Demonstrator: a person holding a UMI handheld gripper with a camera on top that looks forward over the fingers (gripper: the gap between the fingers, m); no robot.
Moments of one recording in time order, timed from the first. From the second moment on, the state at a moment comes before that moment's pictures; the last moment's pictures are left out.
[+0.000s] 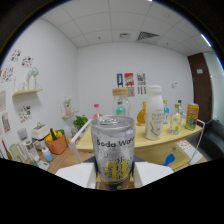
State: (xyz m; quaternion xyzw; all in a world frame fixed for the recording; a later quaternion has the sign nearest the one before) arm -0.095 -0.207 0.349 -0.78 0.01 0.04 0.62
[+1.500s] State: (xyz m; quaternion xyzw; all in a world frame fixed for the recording) arm -0.024 -0.199 0.243 -0.39 0.56 0.68 0.29
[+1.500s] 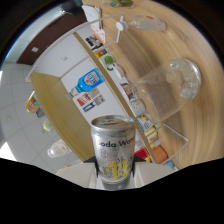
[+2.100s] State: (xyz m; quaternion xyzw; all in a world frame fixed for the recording) arm -0.067 -0.191 0.207 -0.75 0.04 0.15 0.64
